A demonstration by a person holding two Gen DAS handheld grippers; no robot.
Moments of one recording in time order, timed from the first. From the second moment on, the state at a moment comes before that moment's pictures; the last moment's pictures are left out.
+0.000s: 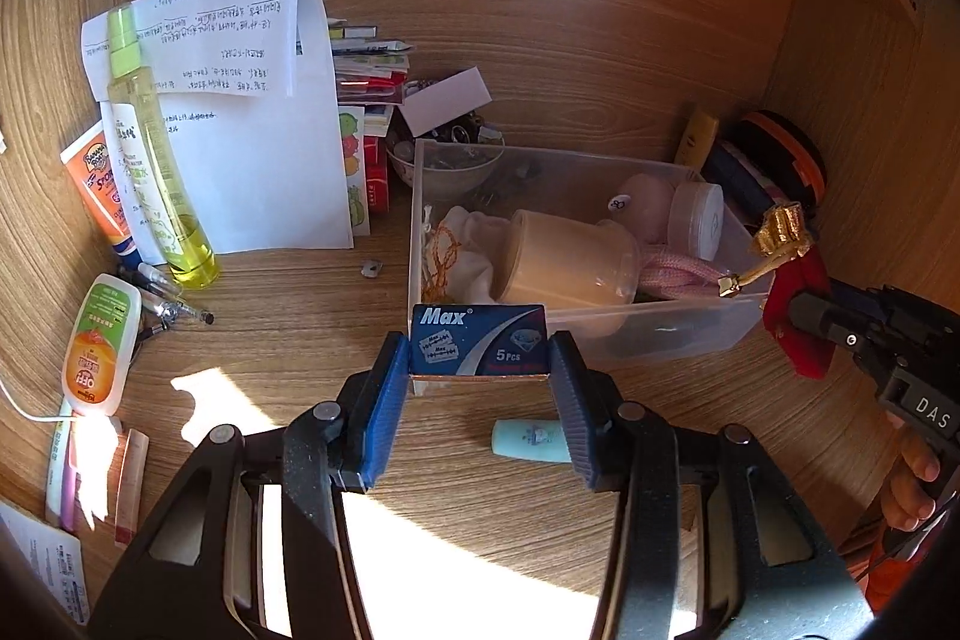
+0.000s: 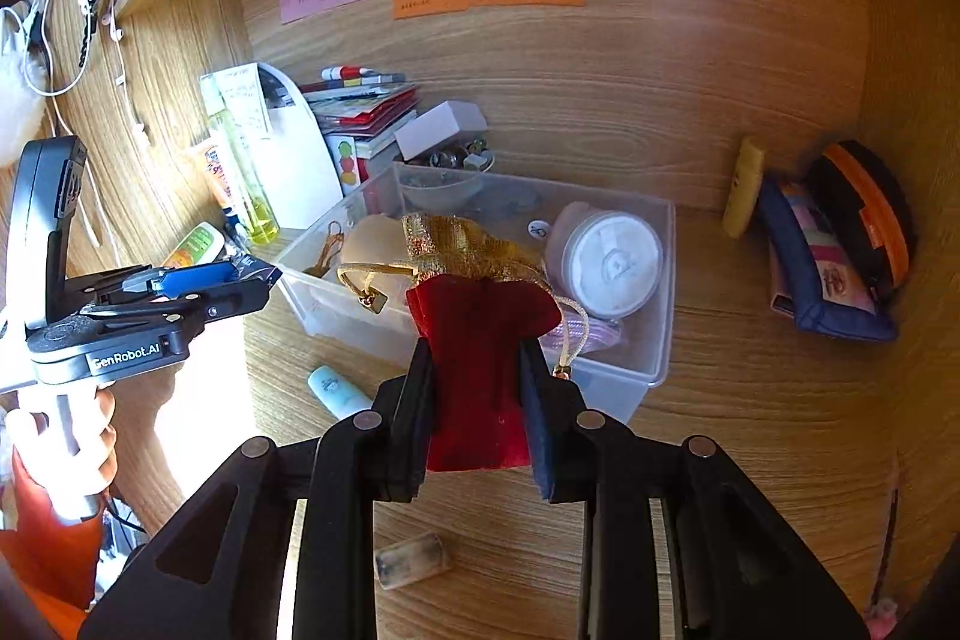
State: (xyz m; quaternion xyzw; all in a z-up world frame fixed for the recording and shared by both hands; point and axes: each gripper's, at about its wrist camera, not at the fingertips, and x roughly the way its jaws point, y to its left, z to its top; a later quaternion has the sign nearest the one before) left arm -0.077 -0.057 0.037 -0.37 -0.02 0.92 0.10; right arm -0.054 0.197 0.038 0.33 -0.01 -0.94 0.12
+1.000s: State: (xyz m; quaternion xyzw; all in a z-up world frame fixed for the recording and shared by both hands) left arm -0.132 -0.043 0.020 -0.38 0.00 0.92 0.11; right arm -0.121 0.222 0.021 0.35 -0.02 -0.93 0.09
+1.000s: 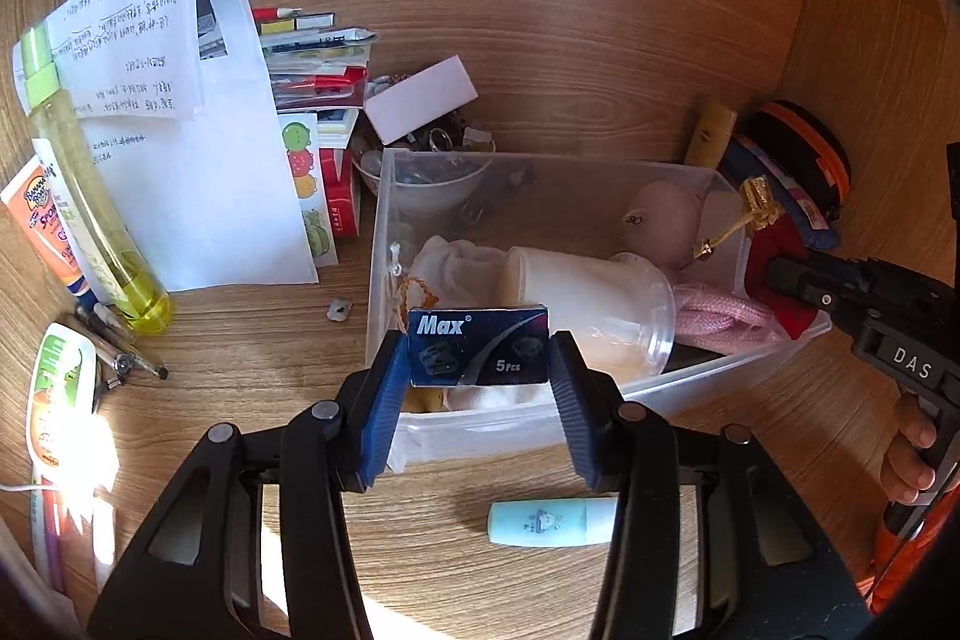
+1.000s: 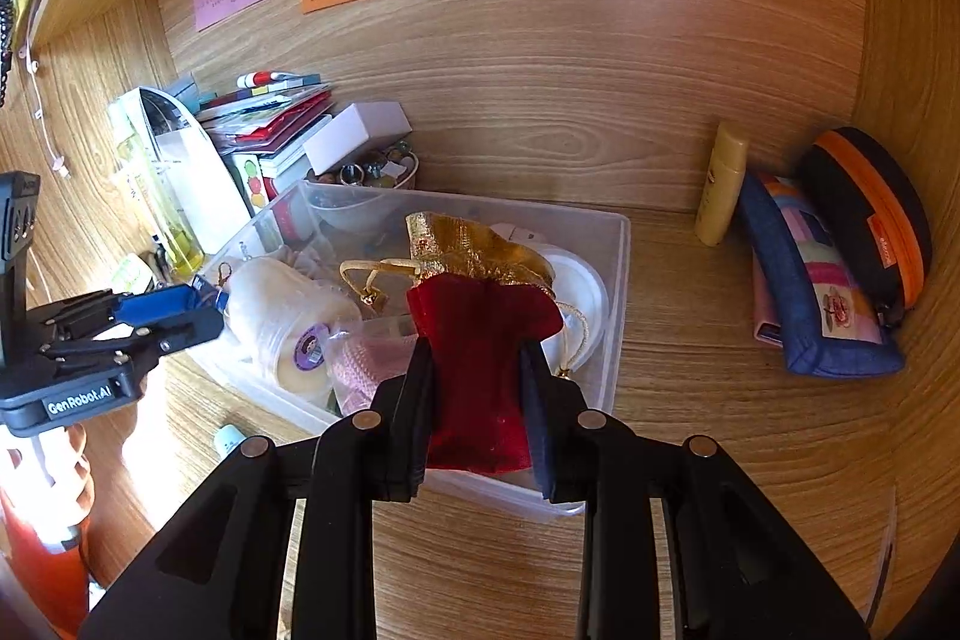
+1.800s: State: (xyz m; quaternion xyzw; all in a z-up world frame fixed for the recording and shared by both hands) left arm -0.104 -0.038 0.033 -0.36 0.00 0.92 0.14; right arm -0.103 0.225 0.027 0.36 -0.02 -0.93 0.06
